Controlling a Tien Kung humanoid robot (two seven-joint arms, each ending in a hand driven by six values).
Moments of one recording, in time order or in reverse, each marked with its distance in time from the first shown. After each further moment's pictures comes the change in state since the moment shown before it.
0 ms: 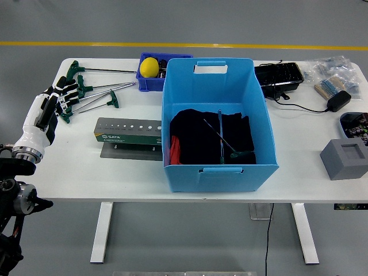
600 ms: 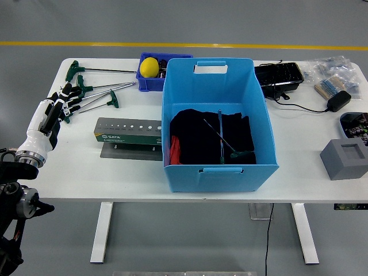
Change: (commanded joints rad) left arm 0.008 0.004 0.016 0.013 0.028 0.000 0.002; right arm -0.008 0.002 -0.010 0.000 -0.001 0.001 -0.003
